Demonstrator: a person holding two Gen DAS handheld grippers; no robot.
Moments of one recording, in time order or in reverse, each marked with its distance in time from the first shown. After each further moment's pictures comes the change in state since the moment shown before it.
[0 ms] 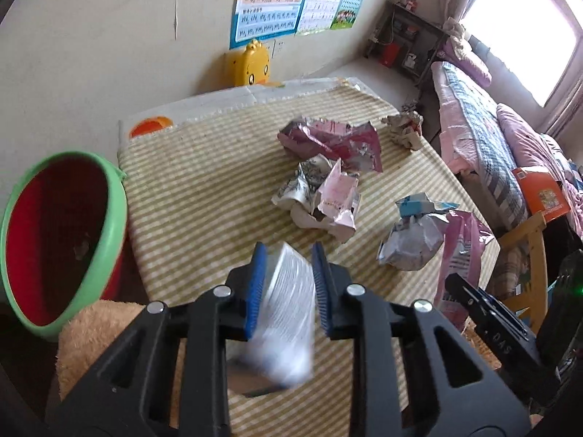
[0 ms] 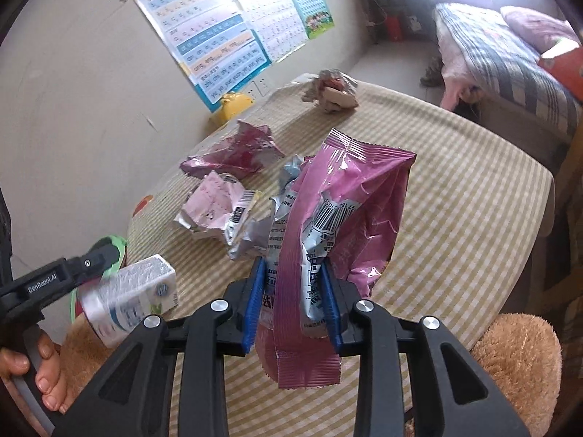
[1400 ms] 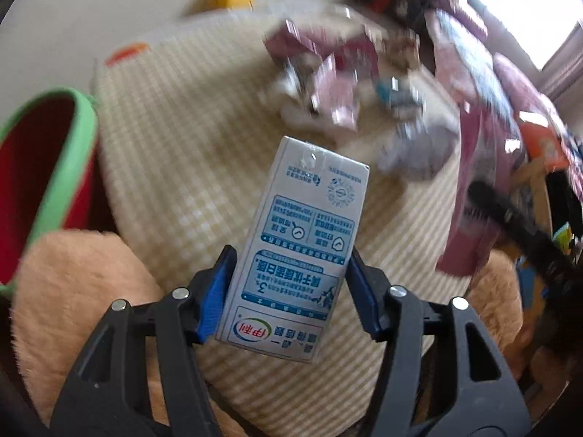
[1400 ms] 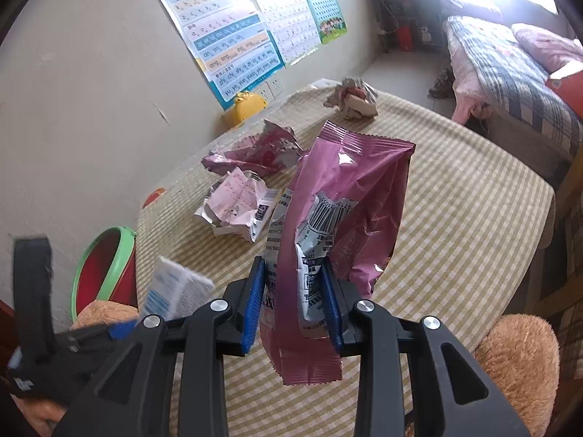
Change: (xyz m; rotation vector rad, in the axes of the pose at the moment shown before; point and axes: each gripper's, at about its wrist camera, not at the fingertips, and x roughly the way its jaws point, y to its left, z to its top) left arm 0.022 0.004 -0.051 0.031 0.187 -0.031; right arm -0.011 0.025 -0.002 -0.054 -0.023 -0.009
